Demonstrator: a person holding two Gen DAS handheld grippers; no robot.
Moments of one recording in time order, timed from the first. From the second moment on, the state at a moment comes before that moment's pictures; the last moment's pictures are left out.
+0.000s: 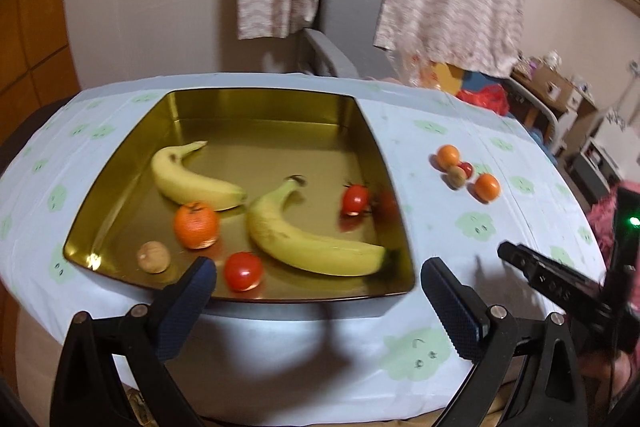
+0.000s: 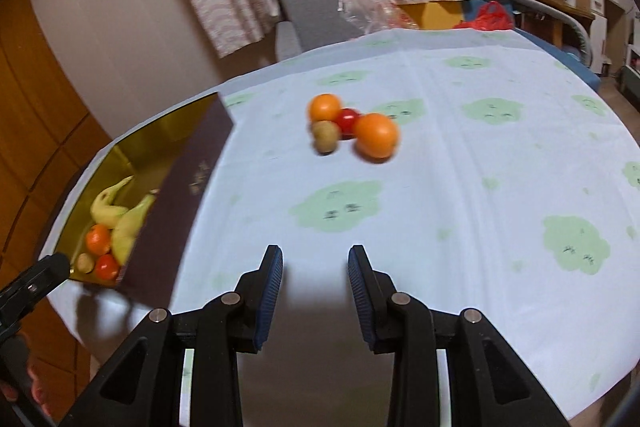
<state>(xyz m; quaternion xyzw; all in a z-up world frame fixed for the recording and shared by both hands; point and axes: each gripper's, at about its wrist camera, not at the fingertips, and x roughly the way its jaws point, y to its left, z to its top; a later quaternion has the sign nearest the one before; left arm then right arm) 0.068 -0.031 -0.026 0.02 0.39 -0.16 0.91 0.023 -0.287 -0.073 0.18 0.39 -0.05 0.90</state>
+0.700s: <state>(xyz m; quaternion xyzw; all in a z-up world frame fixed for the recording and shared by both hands) 0.077 -0.080 -0.020 0.06 0.40 -0.18 0.90 0.123 -0.335 -0.079 0.08 0.38 -0.05 0.92</state>
